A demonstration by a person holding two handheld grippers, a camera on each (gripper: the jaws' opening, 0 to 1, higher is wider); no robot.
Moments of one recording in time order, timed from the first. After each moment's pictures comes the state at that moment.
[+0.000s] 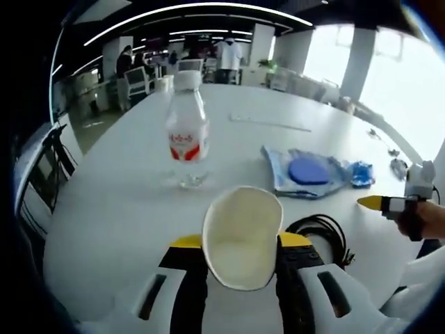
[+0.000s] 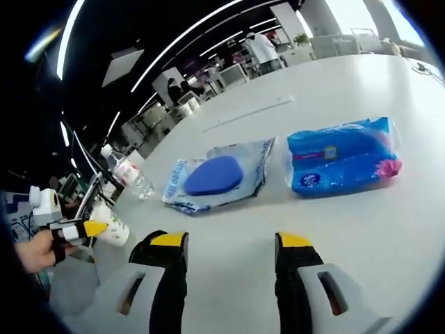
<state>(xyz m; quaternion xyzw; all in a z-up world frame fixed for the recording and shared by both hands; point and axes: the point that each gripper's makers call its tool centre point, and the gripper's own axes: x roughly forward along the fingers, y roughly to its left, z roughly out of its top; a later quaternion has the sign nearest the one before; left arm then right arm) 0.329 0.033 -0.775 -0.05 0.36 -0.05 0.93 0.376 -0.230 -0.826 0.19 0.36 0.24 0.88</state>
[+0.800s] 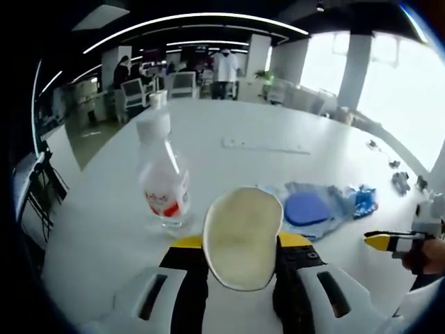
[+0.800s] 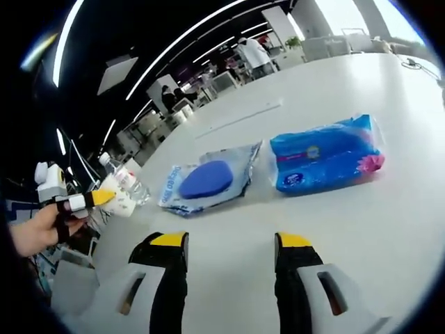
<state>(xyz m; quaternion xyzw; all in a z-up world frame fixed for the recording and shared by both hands) 0.402 0.013 -0.754 -0.05 0.33 -0.06 0.94 0.370 -0.246 -0.822 0.20 0.34 0.22 0.89</state>
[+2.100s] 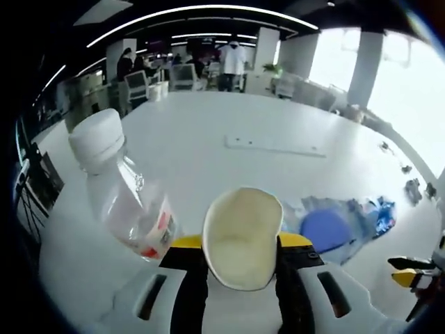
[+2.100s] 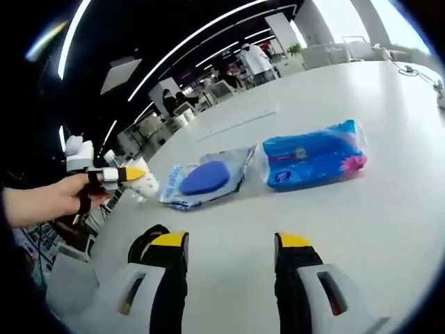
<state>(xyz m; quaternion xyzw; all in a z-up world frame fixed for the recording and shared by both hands) 0.453 0.004 -0.776 -0.06 0.35 -0.04 0.93 0.354 -0.261 -0.819 0.19 0.33 0.22 0.90</state>
